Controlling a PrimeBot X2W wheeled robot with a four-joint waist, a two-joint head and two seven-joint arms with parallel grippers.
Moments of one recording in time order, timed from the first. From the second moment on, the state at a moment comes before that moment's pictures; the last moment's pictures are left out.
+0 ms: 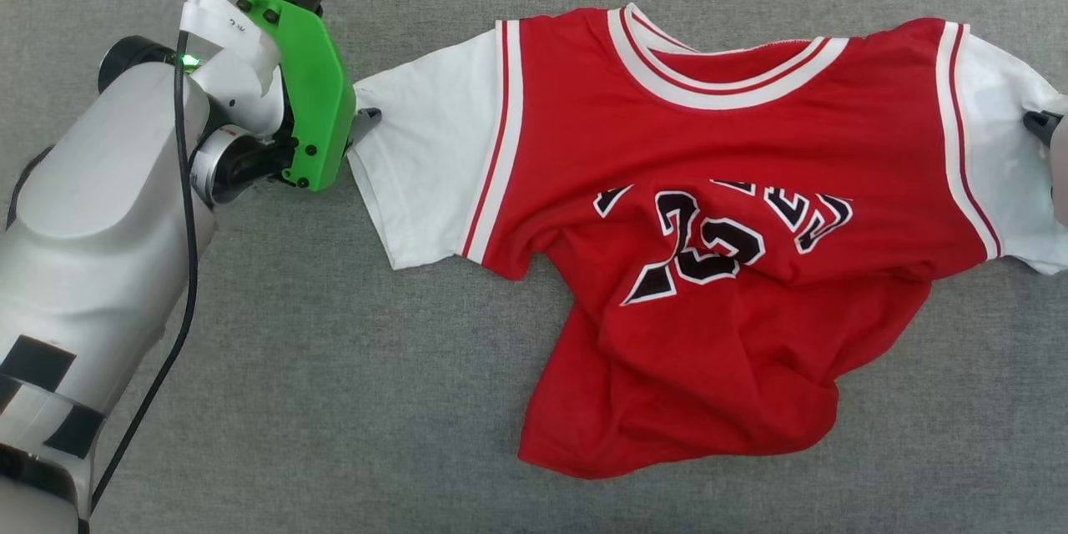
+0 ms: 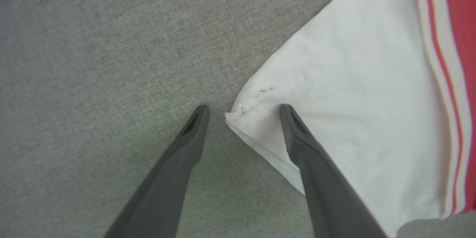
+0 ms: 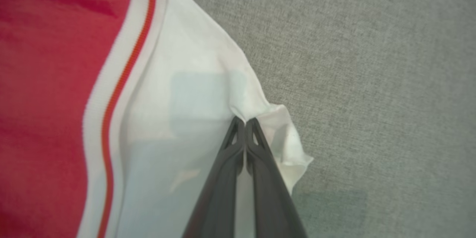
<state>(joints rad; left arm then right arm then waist) -1.06 0.50 -0.78 0.55 -0.85 -0.13 0.73 -0.76 -0.71 0.40 0.37 0.61 0.13 0.68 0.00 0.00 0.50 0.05</state>
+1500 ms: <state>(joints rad) -0.90 0.64 -0.75 0.42 -0.95 -0.02 0.08 -0.71 -0.79 0.42 0.37 0.70 0.13 0.25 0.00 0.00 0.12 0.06</state>
